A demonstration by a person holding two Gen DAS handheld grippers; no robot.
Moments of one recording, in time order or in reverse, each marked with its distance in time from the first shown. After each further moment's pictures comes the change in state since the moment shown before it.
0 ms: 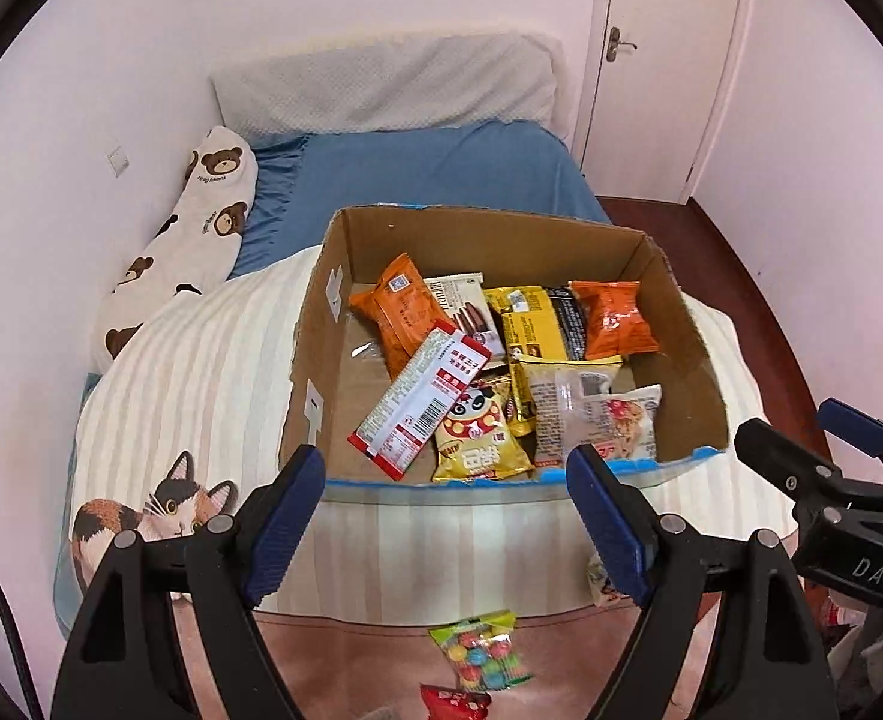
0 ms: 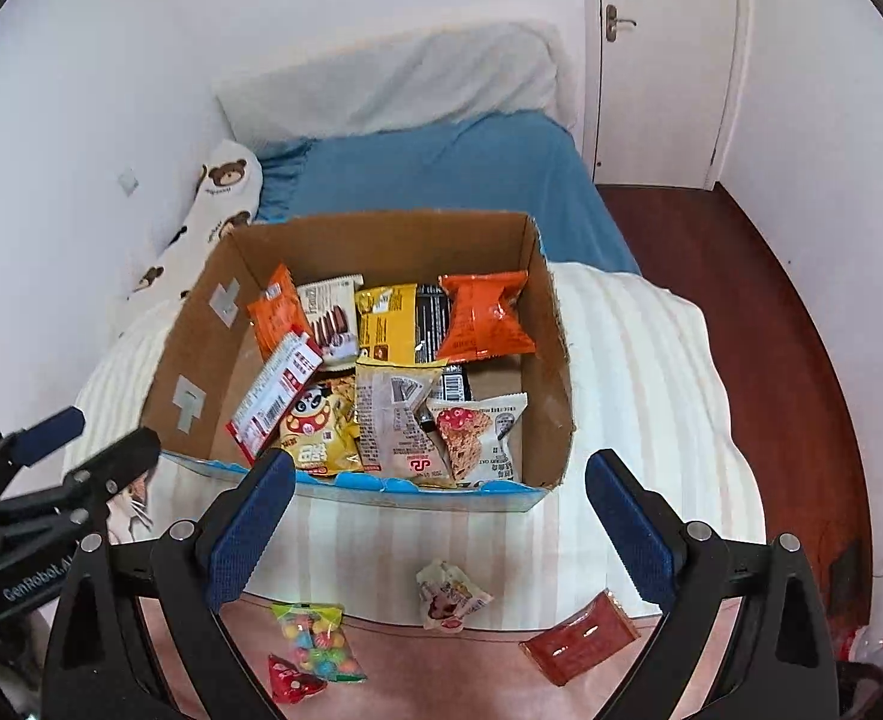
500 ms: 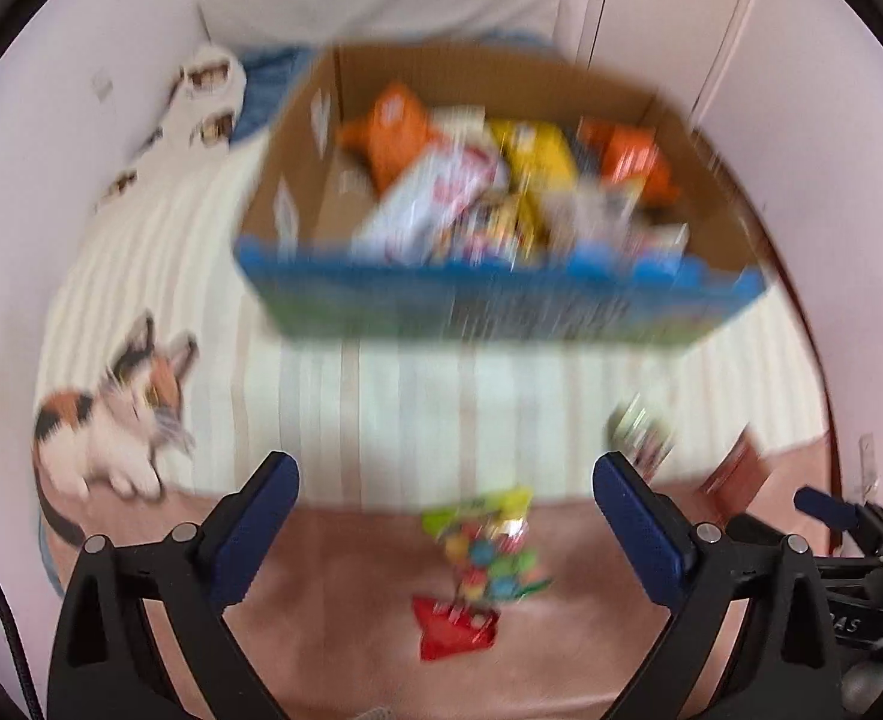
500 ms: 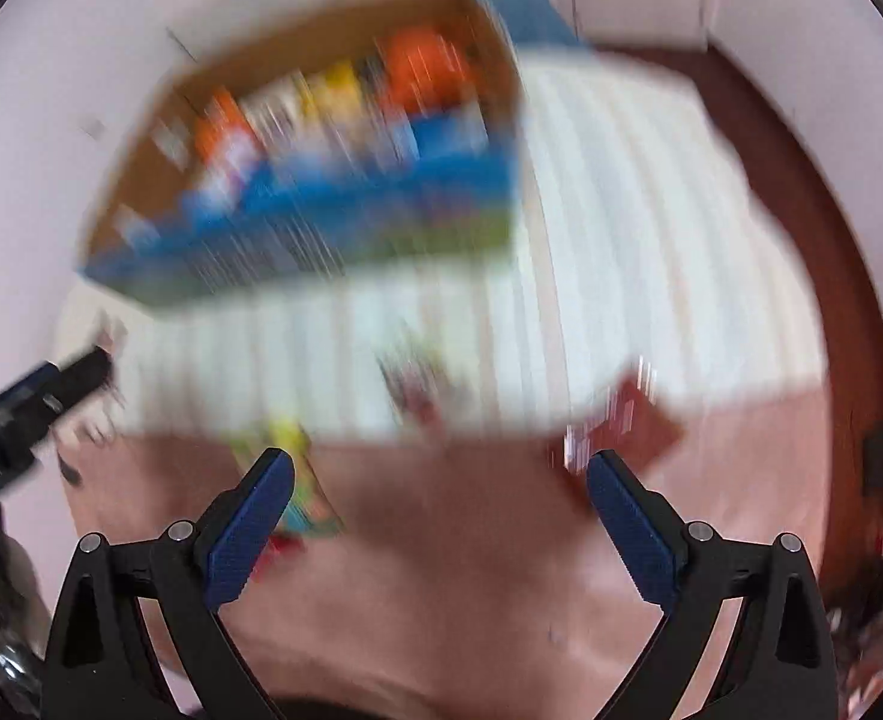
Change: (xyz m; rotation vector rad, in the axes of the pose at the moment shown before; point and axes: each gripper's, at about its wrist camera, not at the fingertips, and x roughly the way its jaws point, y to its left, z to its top) left arm 0.057 0.004 -0.094 -0.001 0.235 0.003; right arm 0.062 -0.046 -0.134 0.147 0.366 0.044
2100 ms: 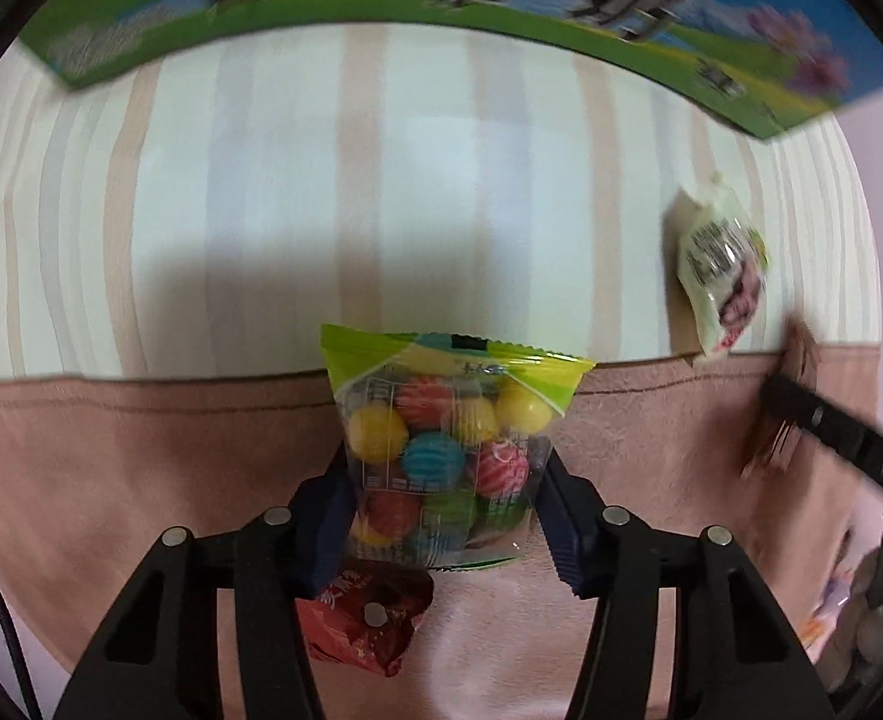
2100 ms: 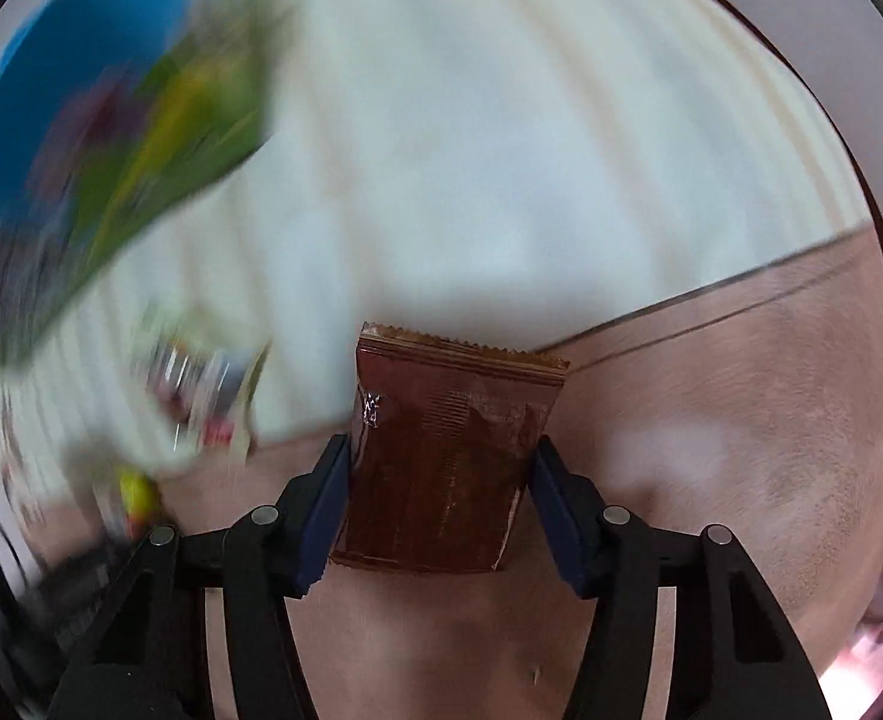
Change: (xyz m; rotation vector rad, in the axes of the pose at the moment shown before) left arm 0.151 -0.086 -0.091 0.009 0.338 -0.087; right arm 0.085 -0.085 0.006 0.196 0.116 -0.037
